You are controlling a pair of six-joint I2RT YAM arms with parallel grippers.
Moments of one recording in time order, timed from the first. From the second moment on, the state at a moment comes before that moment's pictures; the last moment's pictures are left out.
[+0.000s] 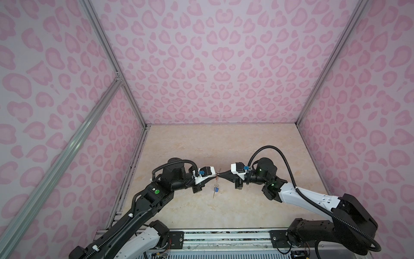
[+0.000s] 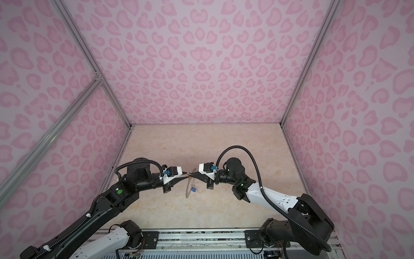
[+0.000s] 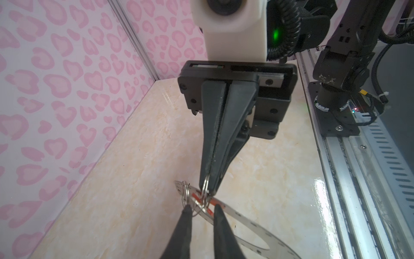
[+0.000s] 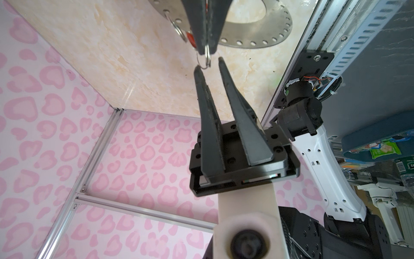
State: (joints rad) left arm -0.61 0.87 0.76 -0.30 0.55 0.54; right arm 0.73 1.30 0.63 0.64 -0.79 -0.19
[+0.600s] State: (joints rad) left arm -0.61 0.90 0.76 -0.30 0.58 0.57; right arm 0.73 1.30 0.63 0.64 -0.82 -0.21
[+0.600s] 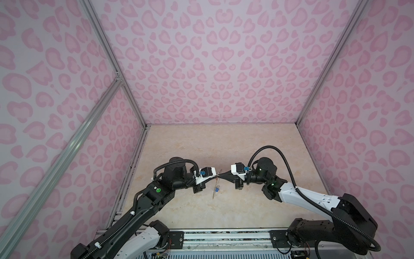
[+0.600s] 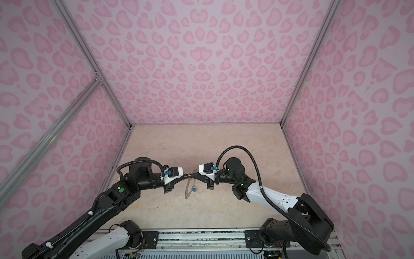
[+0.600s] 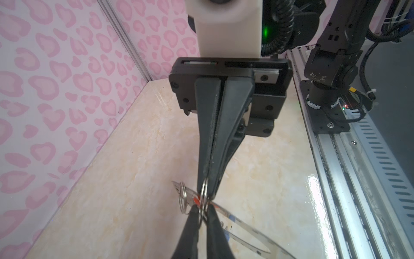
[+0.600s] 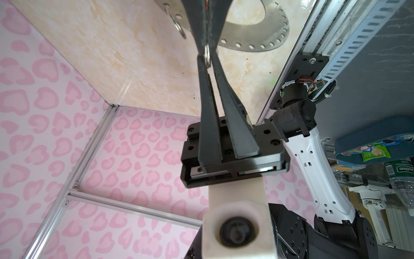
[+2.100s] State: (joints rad) left arm -0.78 1.06 1.06 -0.68 0.24 0.66; right arm 0.74 1.23 0.64 0.46 -0.66 -0.35
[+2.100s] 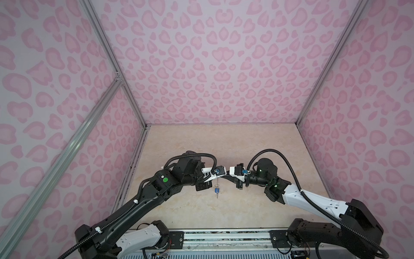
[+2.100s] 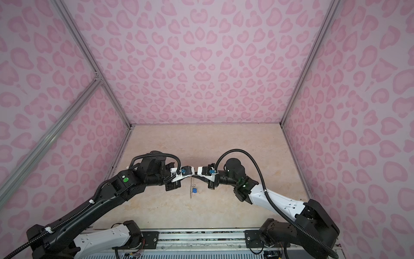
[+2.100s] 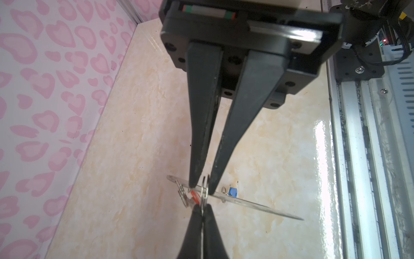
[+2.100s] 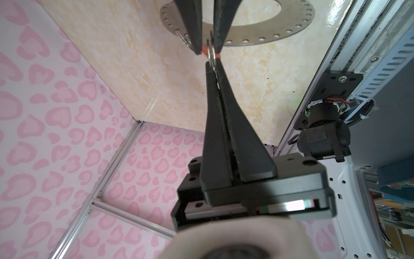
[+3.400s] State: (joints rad) left arm -0.75 0.88 0.71 -0.30 0.28 0.38; right arm 0.74 1.24 0.62 0.56 -0.68 -0.27
